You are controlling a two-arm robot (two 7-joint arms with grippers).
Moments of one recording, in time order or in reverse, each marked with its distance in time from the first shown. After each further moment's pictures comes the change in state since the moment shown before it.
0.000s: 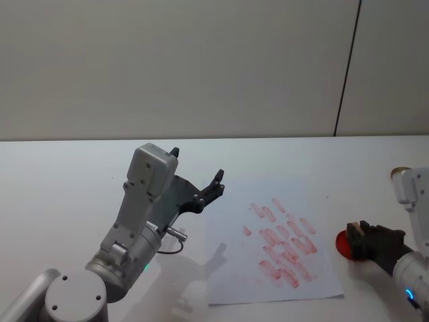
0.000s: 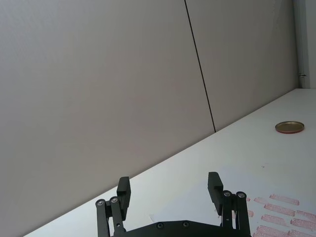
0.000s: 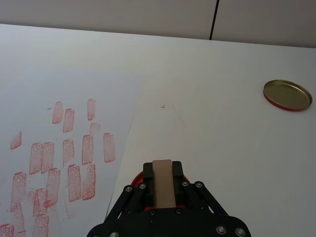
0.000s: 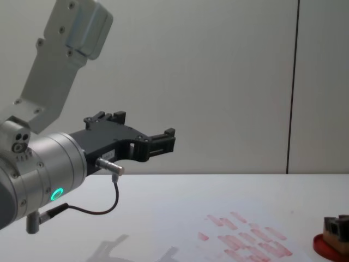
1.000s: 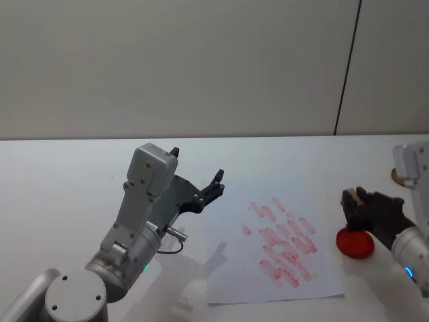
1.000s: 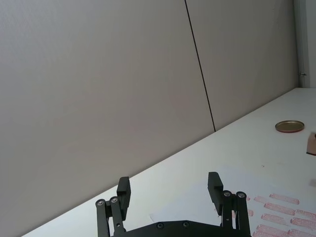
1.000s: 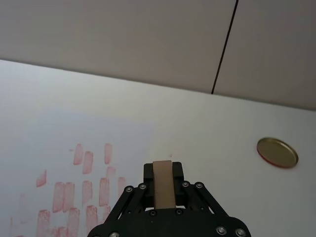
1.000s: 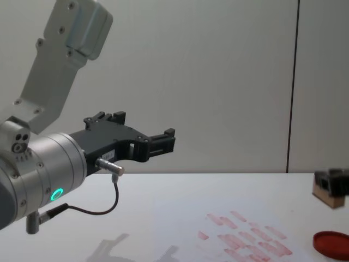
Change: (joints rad) left arm 0.000 0.000 0.000 0.000 0.000 0.000 0.000; right arm 0.013 -0.005 -0.001 -0.083 -0.075 -0.062 0.025
